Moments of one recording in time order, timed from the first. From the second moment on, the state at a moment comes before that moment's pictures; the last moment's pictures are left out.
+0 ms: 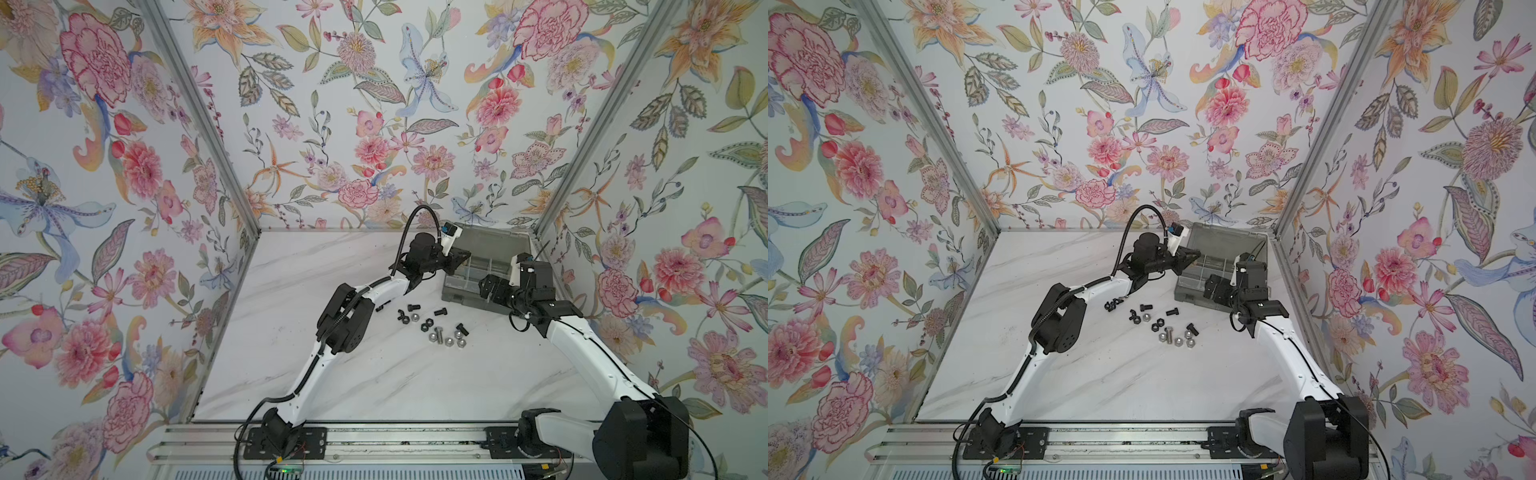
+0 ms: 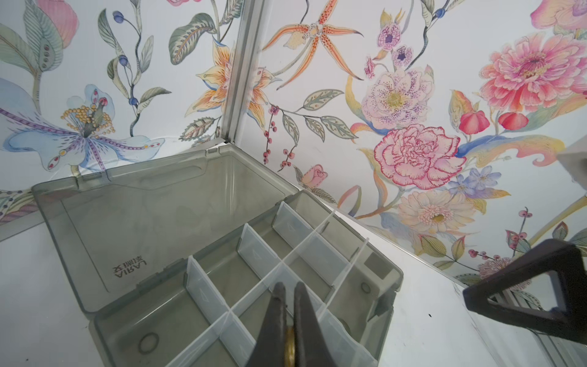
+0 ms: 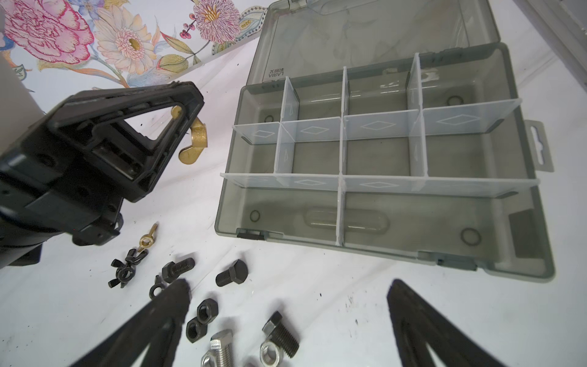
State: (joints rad) left arm -0.70 2.54 2.06 0.36 0.52 -0.29; right arm 0.12 1.21 0.88 -0.38 -0.07 0.41
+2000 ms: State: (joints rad) left arm -0.68 2.64 2.05 0.37 0.44 -0.31; right arm 0.12 1.22 0.87 -0.38 -0.13 0.41
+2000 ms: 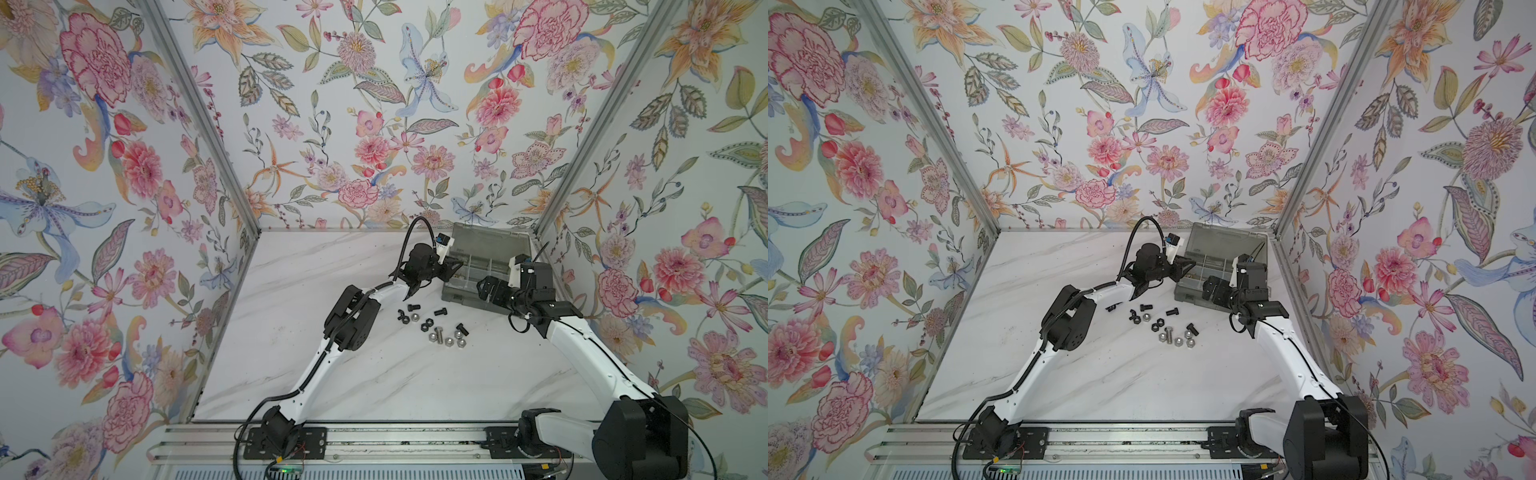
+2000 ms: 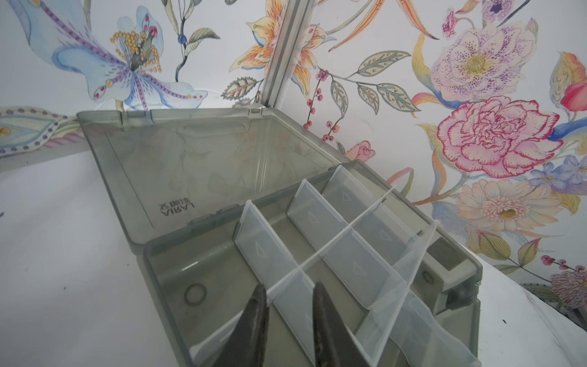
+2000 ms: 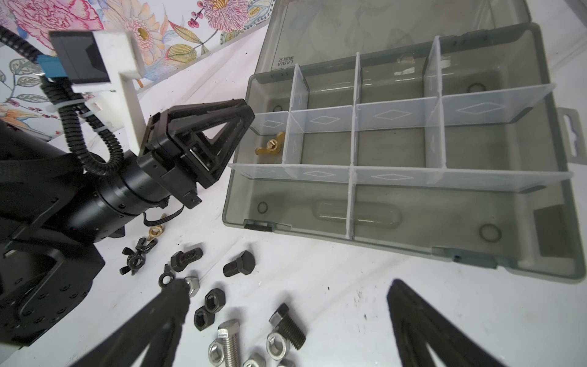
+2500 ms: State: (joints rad) left arm -0.44 2.00 1.47 0.18 0.33 -0.40; right arm 0.40 1.60 1.25 -0.40 -0.10 0.38
